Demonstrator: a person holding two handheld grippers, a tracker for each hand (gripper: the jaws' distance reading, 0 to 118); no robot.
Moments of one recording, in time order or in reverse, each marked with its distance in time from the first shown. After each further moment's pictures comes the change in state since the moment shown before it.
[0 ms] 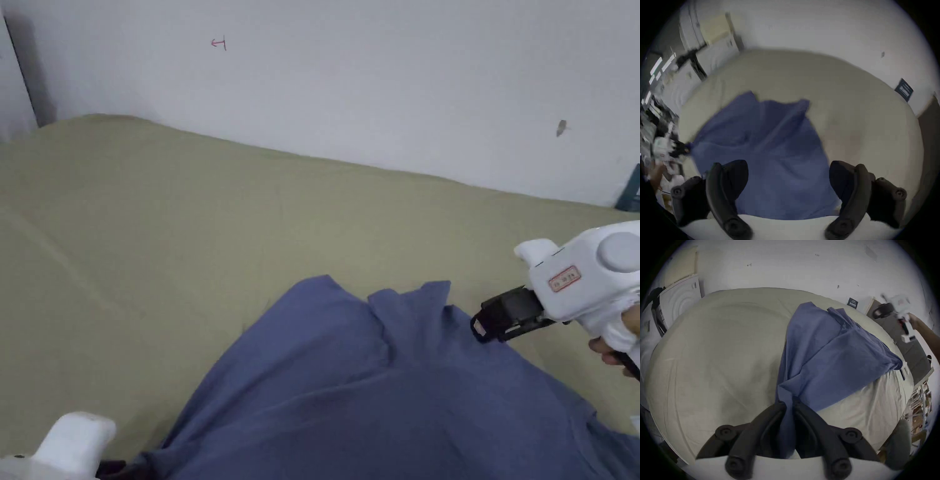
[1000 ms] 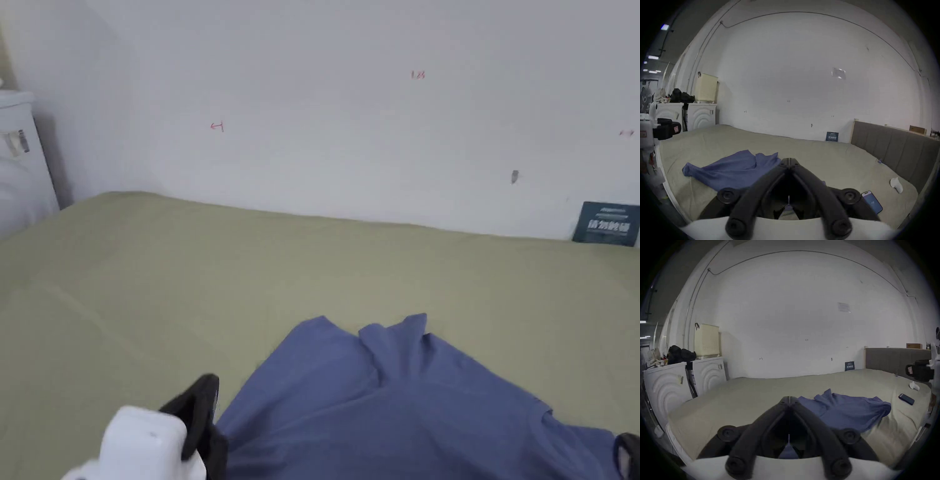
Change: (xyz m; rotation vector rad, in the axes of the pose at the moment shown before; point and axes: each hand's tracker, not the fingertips) left arm 0.106 -0.021 0.132 0.814 0.172 -0.179; right arm -0.240 -0.354 0.184 1.037 -0.463 -0.286
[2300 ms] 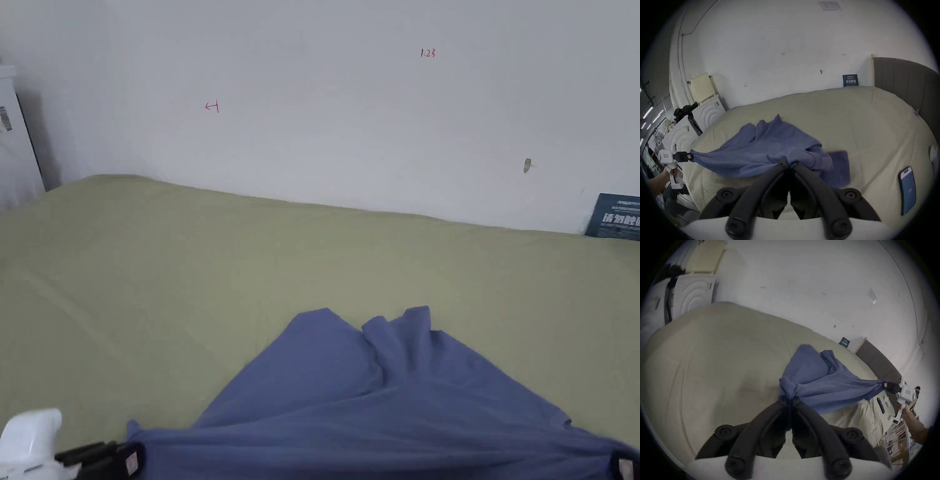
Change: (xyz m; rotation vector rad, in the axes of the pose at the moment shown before) left arm -0.134 -0.086 -0.090 -0.565 -0.192 0.452; right arm 0.110 -0.054 -0.141 -0.457 0.238 -0.279
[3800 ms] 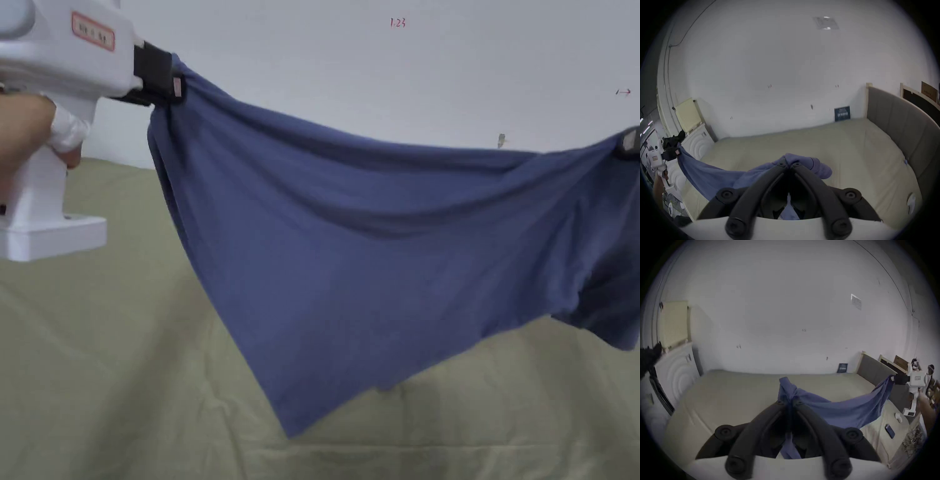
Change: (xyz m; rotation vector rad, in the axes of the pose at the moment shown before) left arm 0.181 0.356 -0.024 0.293 0.077 -0.361; right arm -0.034 0.329 -0.040 0.172 -0.122 -0.060
